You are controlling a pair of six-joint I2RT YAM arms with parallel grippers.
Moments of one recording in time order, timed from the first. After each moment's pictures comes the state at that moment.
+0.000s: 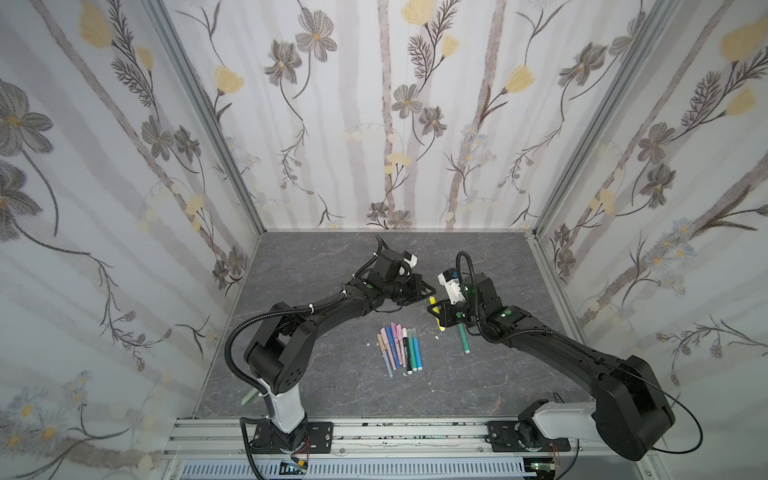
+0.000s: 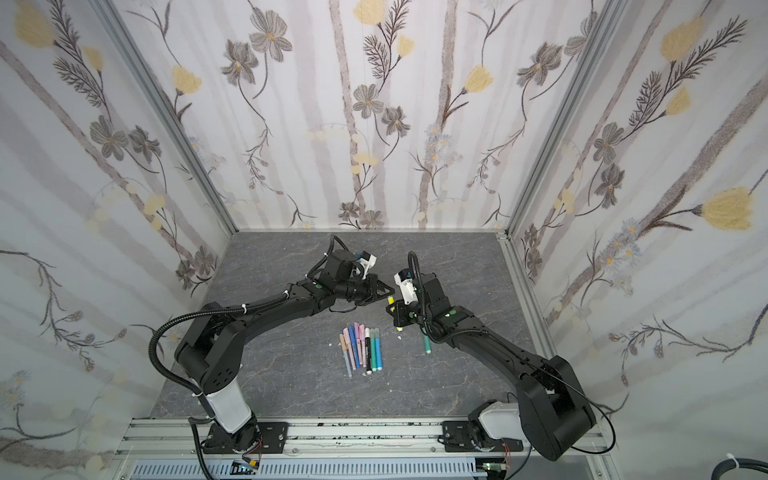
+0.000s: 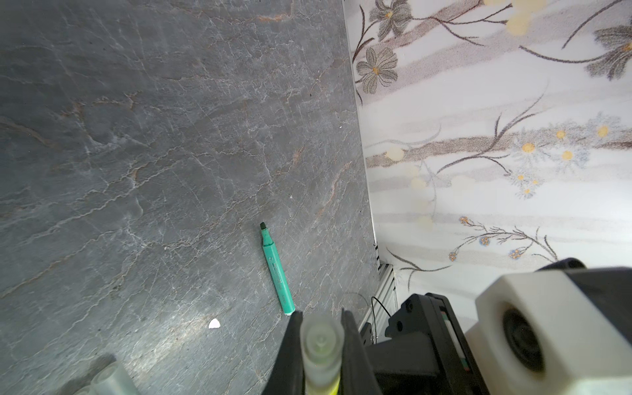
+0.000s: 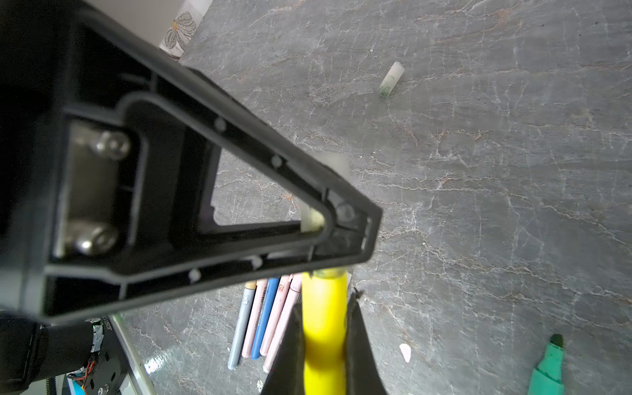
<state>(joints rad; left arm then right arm) -0.66 1.78 1.22 0.01 0.58 -0.92 0.56 1.32 0.81 -0.17 -0.30 0.34</state>
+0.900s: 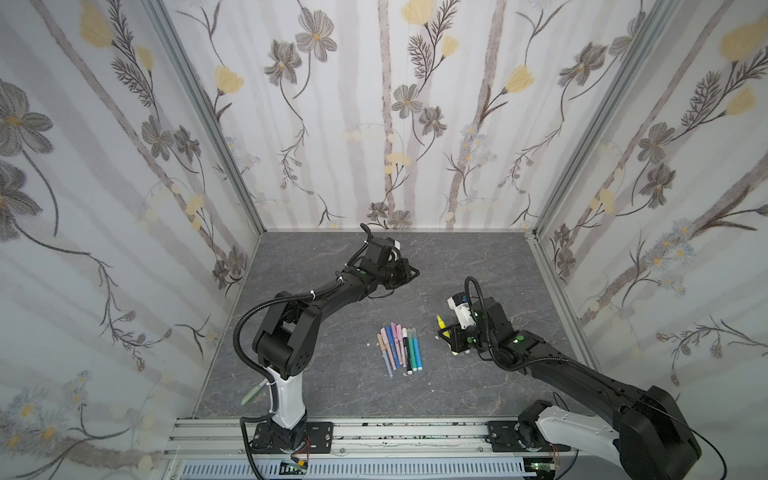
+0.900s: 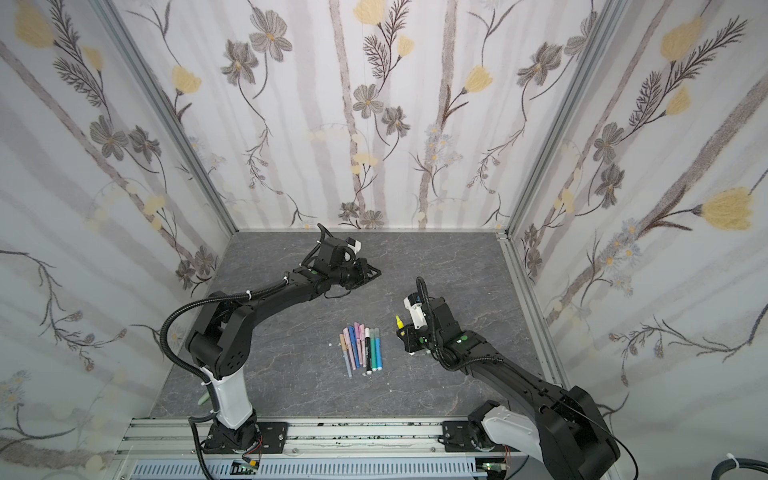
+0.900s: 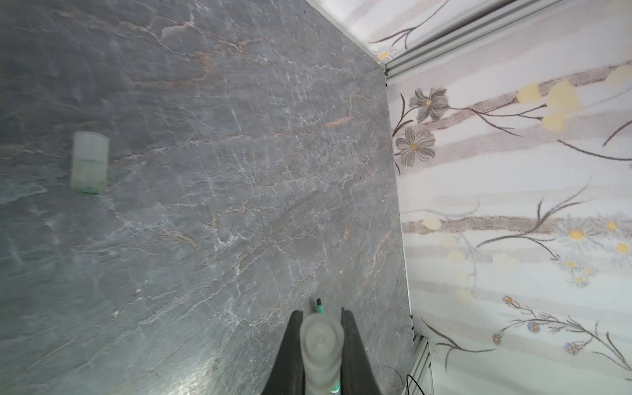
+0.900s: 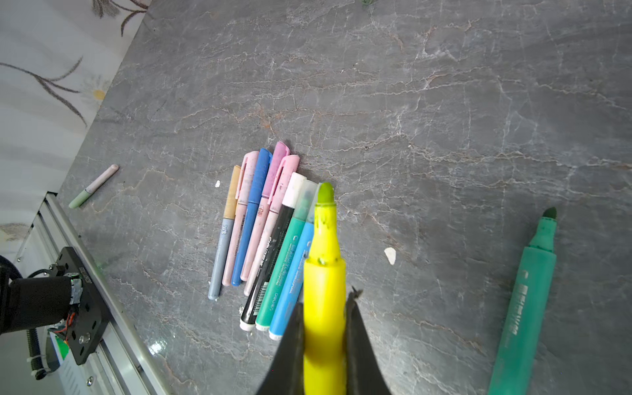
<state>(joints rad) -0.54 1.88 1.33 -0.03 0.46 -0.86 0.58 1.12 0.56 -0.20 -0.27 0.36</state>
